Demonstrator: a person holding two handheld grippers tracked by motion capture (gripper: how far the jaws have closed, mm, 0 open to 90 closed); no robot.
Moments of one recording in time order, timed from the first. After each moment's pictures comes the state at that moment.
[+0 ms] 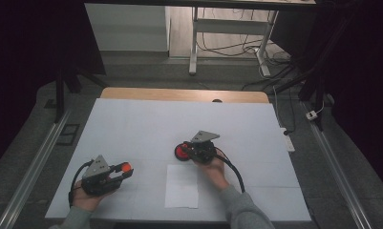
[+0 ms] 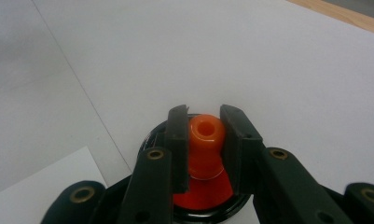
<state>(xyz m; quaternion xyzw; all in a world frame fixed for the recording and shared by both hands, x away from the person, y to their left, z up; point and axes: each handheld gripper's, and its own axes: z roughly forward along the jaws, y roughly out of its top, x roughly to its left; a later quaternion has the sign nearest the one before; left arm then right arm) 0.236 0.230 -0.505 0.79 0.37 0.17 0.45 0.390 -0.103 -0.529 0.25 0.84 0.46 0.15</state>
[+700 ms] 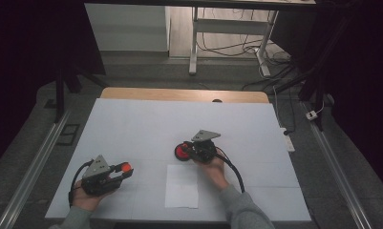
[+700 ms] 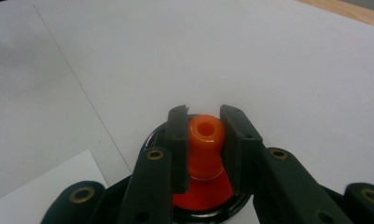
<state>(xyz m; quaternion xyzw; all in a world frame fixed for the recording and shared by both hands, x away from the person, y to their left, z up) 0.237 0.231 -0.506 0.79 0.37 0.17 0.45 0.392 -0.105 -0.529 0.26 0.84 0.46 0.14</state>
